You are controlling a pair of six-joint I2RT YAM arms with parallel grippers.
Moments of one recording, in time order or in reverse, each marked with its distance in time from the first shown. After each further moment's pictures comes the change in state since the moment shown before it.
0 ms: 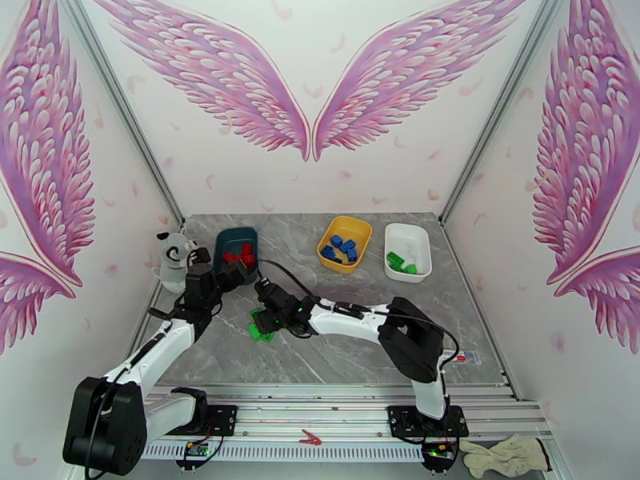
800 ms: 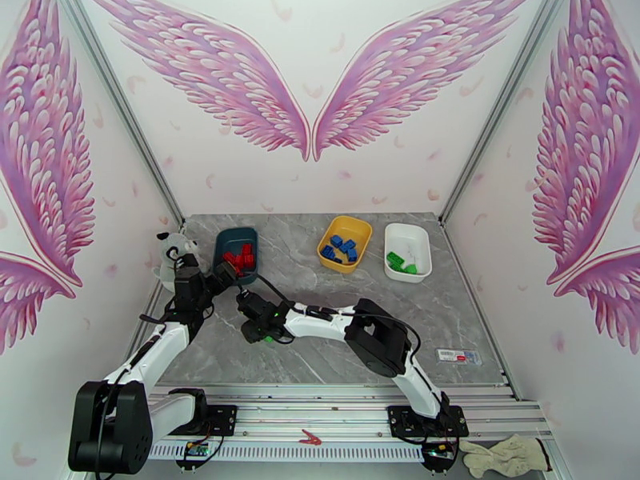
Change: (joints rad) left arm 0.093 -0.005 -0.033 0.007 0.077 -0.056; right arm 0.043 0.206 0.203 -0.083 -0.035 -0.006
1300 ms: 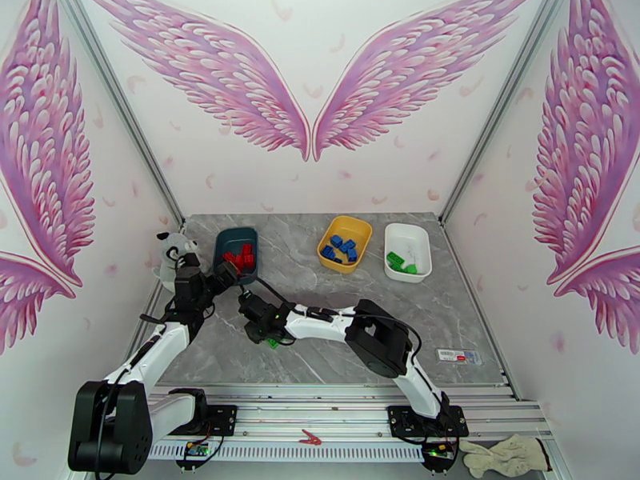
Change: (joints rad) left arm -0.021 0.004 -0.001 0.023 0.040 -0.003; right arm 0.004 -0.041 -0.065 0.019 0.055 0.016
